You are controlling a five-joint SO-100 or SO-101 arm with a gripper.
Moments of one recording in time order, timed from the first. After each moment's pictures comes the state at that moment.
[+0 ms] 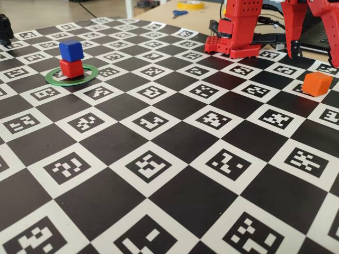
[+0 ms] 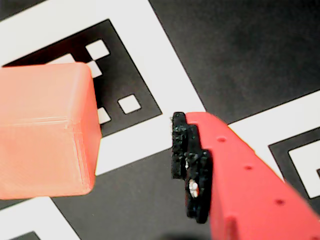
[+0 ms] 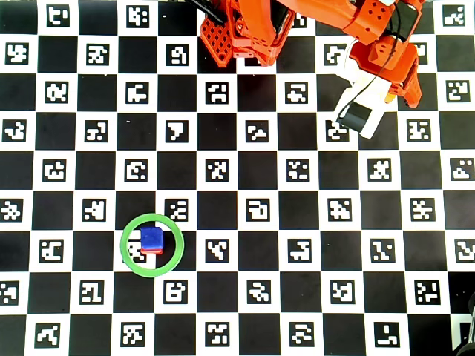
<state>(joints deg) -65.0 105.4 123.7 65.7 0.9</state>
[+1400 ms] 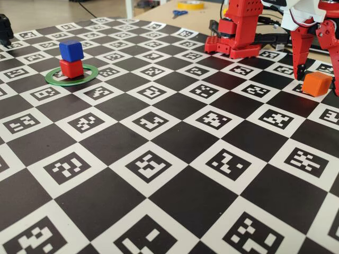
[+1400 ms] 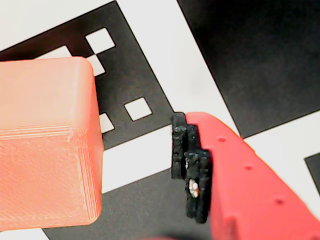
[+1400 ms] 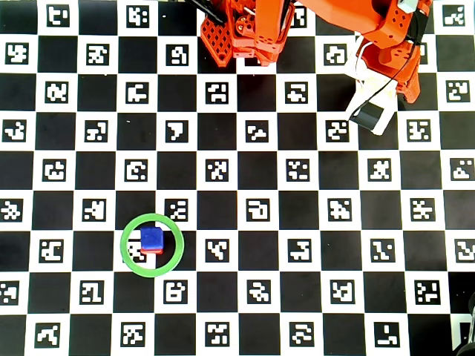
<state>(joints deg) -70.0 93.2 122.7 57.4 4.7</state>
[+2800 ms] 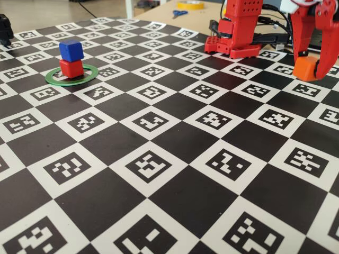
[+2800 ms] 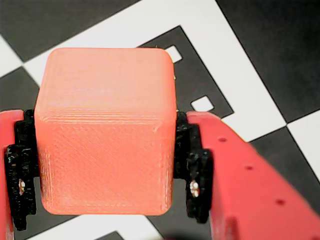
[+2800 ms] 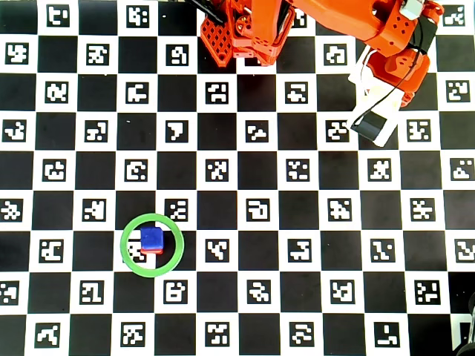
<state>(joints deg) -60.7 98.3 108.5 73.7 2.3</state>
